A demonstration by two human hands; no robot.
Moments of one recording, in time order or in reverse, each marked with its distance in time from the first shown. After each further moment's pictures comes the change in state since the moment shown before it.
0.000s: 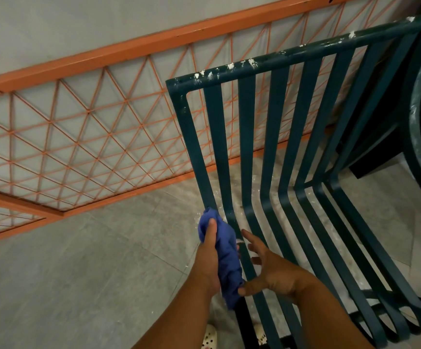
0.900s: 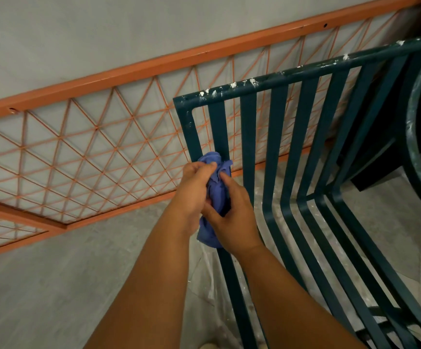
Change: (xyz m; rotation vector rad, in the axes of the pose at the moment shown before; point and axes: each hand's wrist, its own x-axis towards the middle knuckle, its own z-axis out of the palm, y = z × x) left_hand -0.039 0.143 0.058 0.333 0.164 0.496; right_hand 0.049 -0.108 0.036 0.041 0.665 -0.697
